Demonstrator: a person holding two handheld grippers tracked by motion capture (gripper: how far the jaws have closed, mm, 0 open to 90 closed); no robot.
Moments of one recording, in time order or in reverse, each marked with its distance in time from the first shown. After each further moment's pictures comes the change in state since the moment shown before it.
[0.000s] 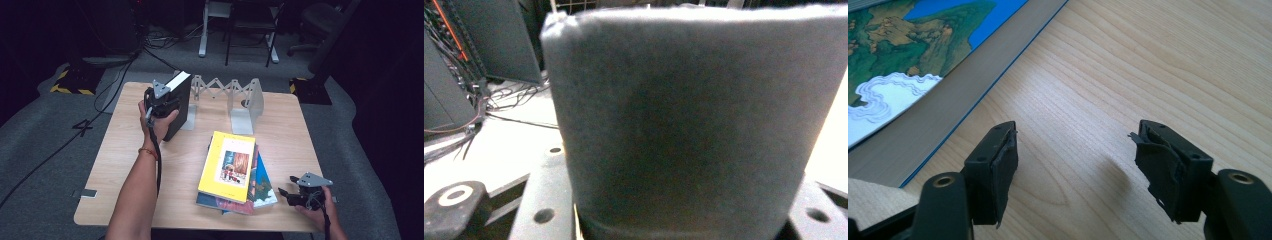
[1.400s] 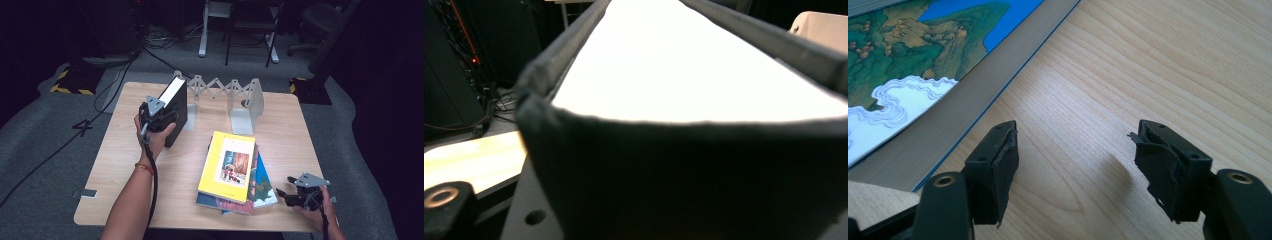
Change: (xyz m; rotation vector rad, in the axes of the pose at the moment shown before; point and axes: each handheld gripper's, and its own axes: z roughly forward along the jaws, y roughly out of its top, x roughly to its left) left arm -0.005 -0.036 -0.024 -0.053 0.021 -0.037; right arm 0.005 0.002 0.003 0.007 0.016 -0.007
